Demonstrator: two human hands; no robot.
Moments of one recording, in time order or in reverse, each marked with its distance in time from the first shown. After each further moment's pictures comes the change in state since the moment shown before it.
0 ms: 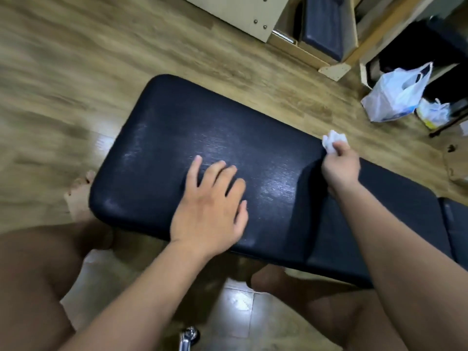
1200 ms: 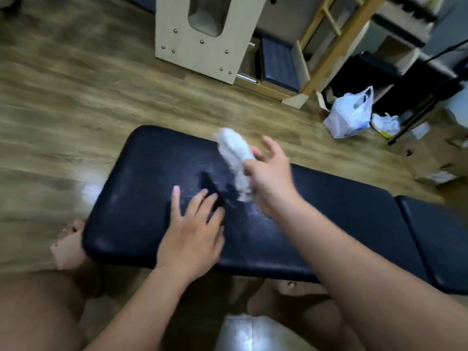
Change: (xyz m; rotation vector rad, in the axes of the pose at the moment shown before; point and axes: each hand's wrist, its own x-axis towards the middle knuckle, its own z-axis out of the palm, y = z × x) left_hand -0.022 -0.008 -0.023 0.084 -0.161 0.120; right_hand -0.131 -0.136 -0.009 0.606 -0.352 0.112
